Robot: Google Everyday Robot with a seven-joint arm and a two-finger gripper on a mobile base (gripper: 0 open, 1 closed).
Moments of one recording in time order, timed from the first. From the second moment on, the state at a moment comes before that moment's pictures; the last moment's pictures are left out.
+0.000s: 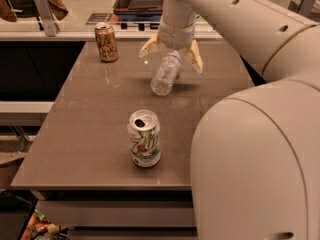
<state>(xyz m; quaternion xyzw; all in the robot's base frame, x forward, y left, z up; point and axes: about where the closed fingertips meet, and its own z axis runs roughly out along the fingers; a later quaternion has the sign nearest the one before) 0.692 -0.045 0.867 0.14 0.98 0.05 0.09</state>
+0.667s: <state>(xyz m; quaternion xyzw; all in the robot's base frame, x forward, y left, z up) 0.696 -0.034 0.849 0.13 0.99 0.05 0.07</state>
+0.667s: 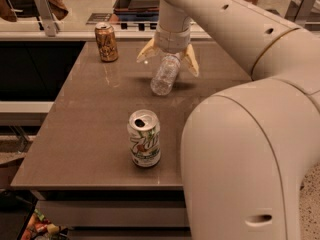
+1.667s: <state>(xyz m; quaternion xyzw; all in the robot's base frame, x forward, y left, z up) 0.700 -0.031 0.842 0.13 0.99 0.05 0.07</state>
